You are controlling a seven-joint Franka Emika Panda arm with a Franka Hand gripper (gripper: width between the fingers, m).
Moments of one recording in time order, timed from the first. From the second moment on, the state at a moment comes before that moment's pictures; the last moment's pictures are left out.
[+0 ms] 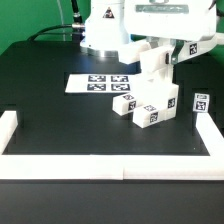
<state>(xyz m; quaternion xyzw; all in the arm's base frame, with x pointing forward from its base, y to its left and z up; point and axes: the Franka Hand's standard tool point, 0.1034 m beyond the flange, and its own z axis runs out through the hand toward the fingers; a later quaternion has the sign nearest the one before) 0.522 0.071 0.120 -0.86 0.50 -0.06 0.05</state>
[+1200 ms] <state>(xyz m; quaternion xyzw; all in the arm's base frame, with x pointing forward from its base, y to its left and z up) 0.517 0.058 0.118 -0.86 0.51 -0.06 0.04</state>
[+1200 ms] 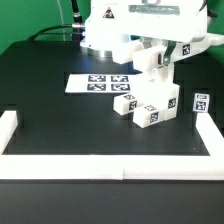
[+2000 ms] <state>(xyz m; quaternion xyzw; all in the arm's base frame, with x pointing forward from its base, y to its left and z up) 0.515 0.068 0.116 -0.86 0.51 -0.05 0.04</state>
